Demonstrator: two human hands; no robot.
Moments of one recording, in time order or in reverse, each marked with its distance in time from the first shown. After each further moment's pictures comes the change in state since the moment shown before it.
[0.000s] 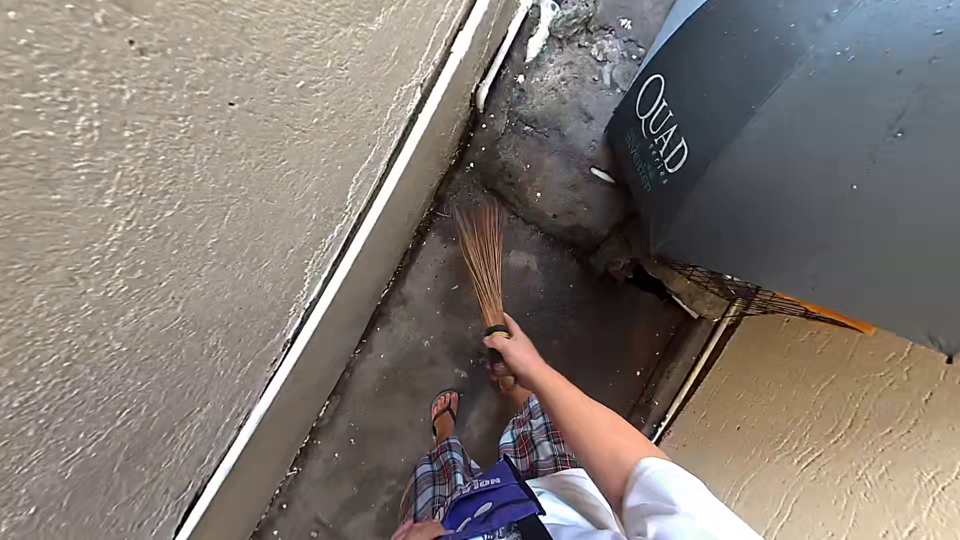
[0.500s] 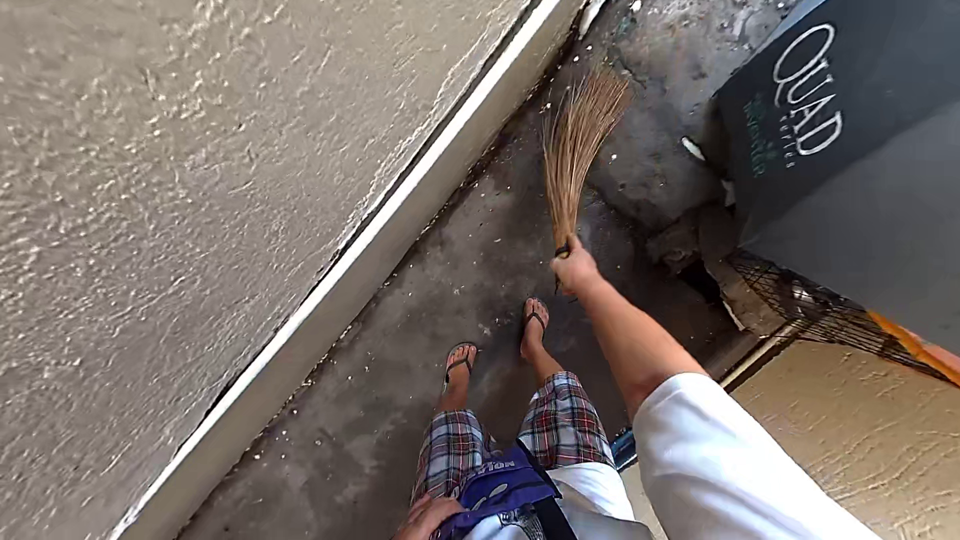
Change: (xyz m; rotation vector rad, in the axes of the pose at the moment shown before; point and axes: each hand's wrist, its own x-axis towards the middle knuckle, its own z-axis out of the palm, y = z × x) left_hand -0.056 -0.055 0.030 -0.131 0.172 -0.071; right_hand 0.124 -0.036 -0.005 -0.852 0.271 -0.002
